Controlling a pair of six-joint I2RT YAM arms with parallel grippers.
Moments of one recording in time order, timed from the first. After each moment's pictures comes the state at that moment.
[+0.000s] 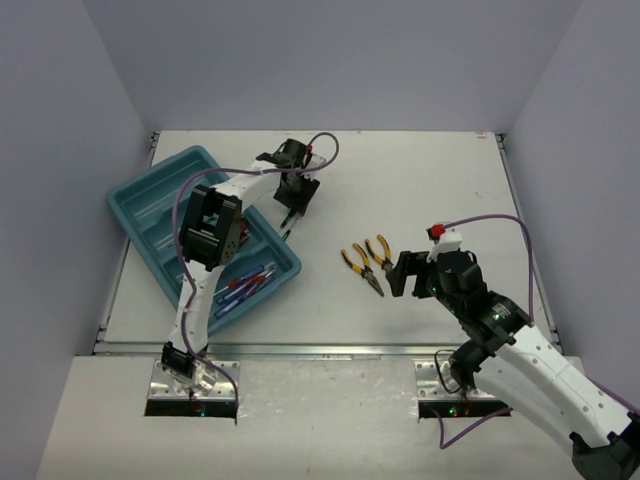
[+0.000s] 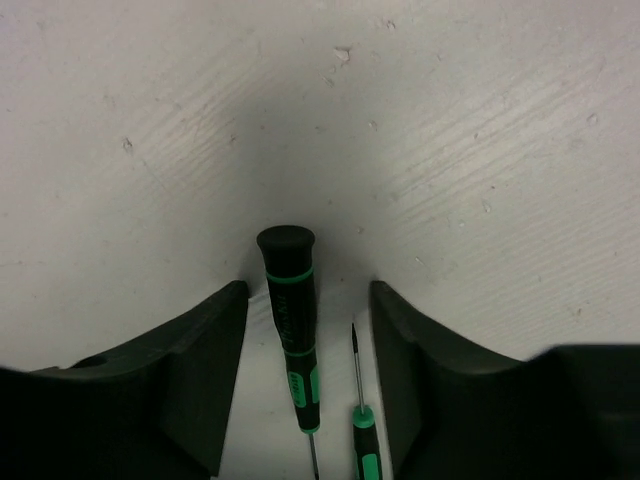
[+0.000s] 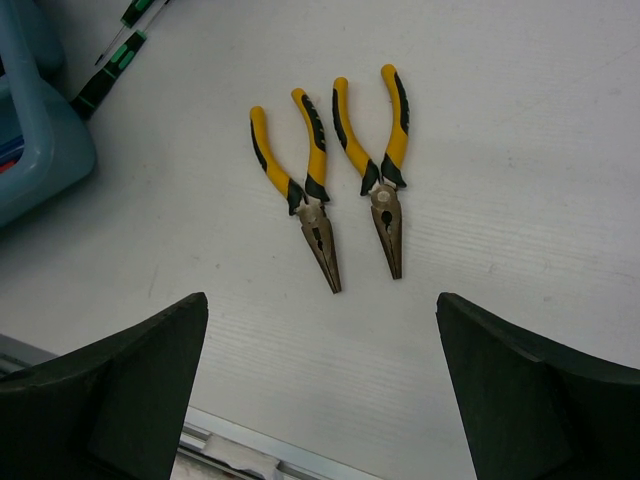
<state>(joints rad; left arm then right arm) -0.36 2.33 1.88 -0.68 0.08 0.14 0.62 0.59 0.49 -0.44 0.21 0.41</state>
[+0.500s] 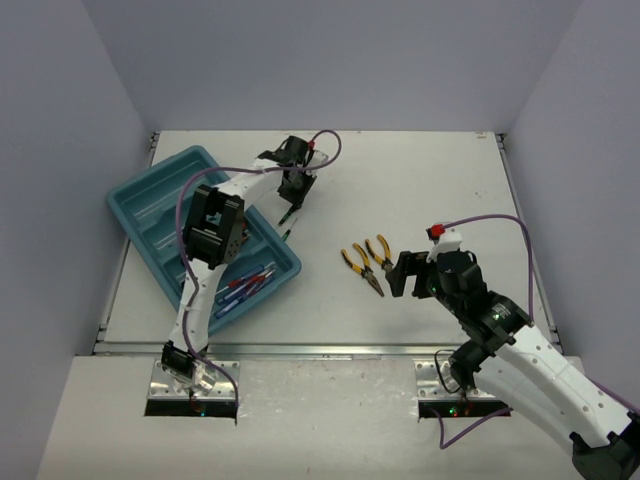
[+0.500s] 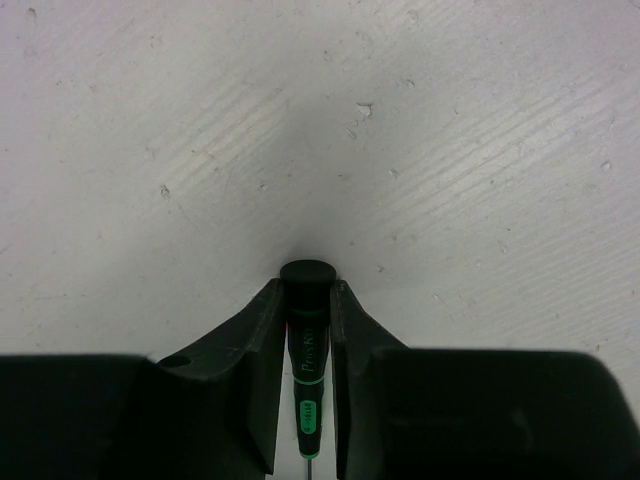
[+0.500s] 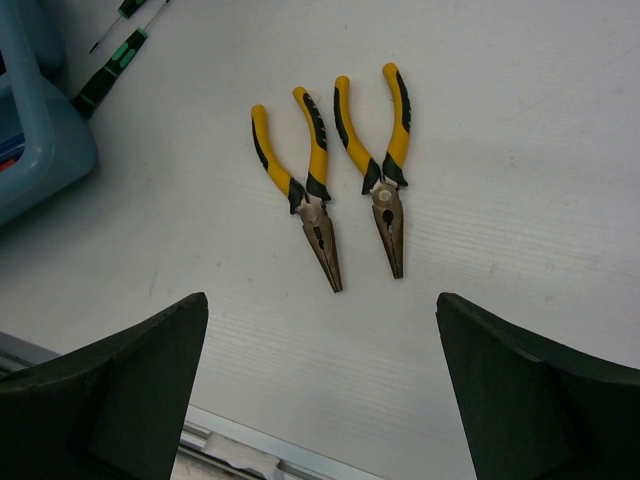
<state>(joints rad) -0.36 2.37 1.95 -0.68 0.04 0.17 0.62 0.59 0.48 -0.44 0.21 0.41</state>
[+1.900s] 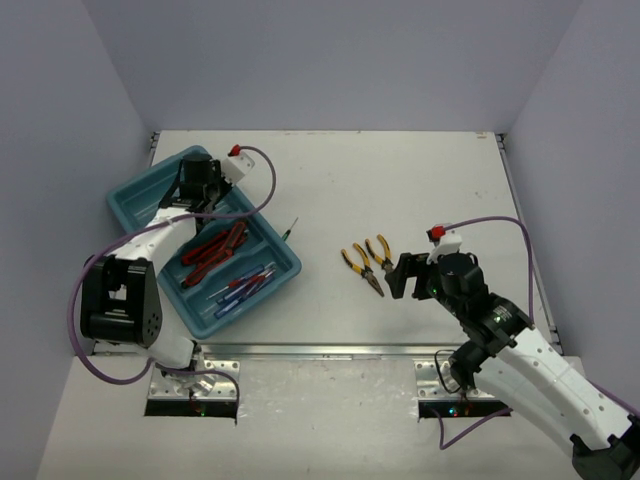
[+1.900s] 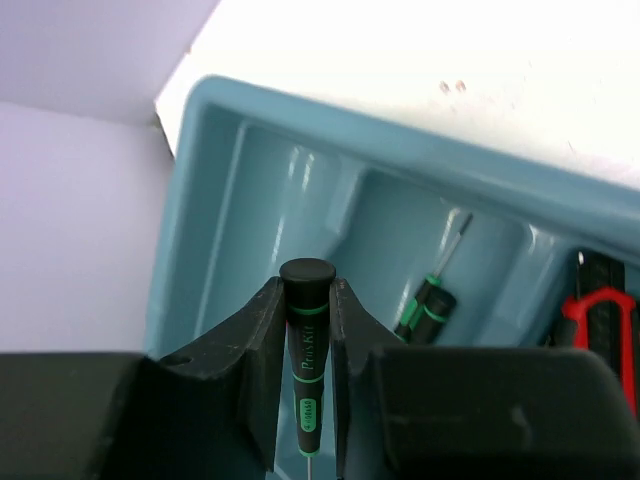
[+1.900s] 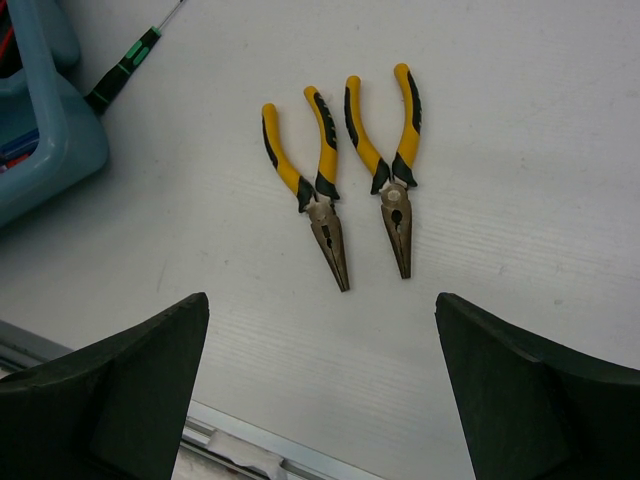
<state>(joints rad) -0.06 1.50 1.00 -0.06 -0.10 0.76 0.62 0.57 0.47 -0.43 0.19 0.40</state>
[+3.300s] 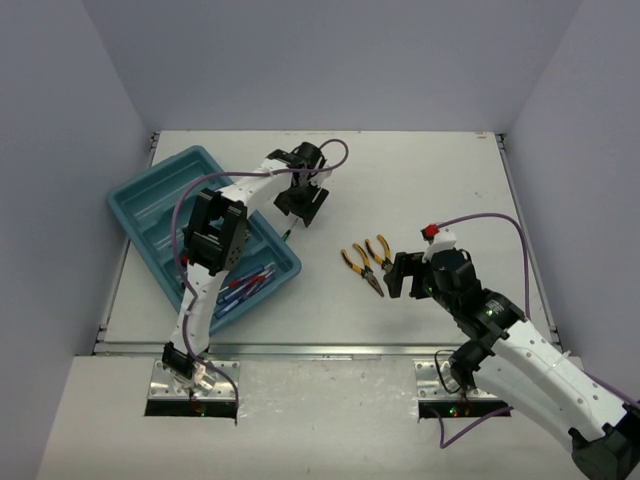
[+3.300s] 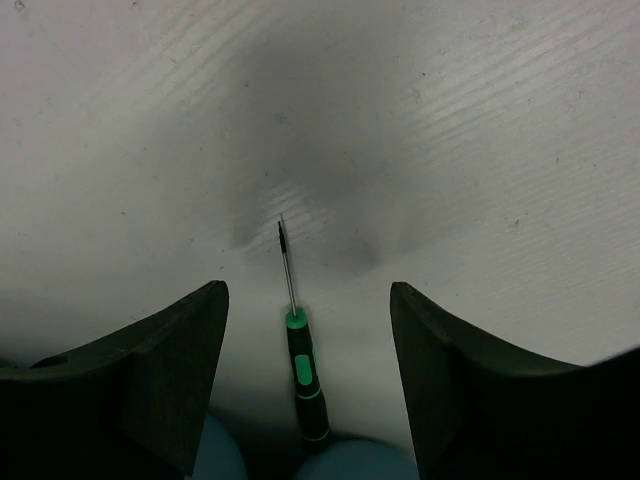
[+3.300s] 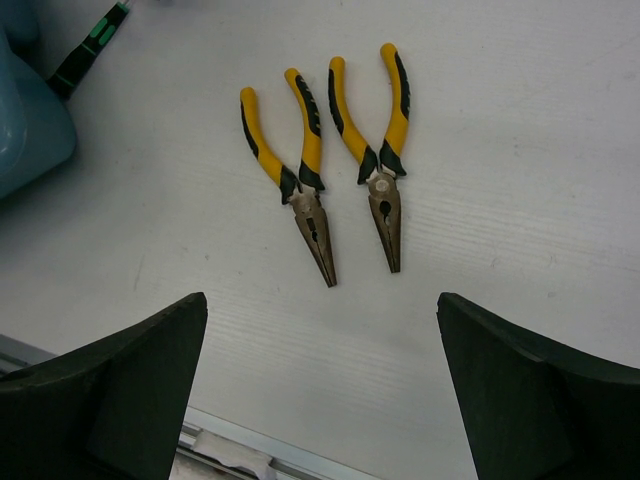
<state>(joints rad) -0.44 2.30 1.95 -0.92 -0.02 0.05 0.62 0.64 0.47 -0.42 0.20 0.40</state>
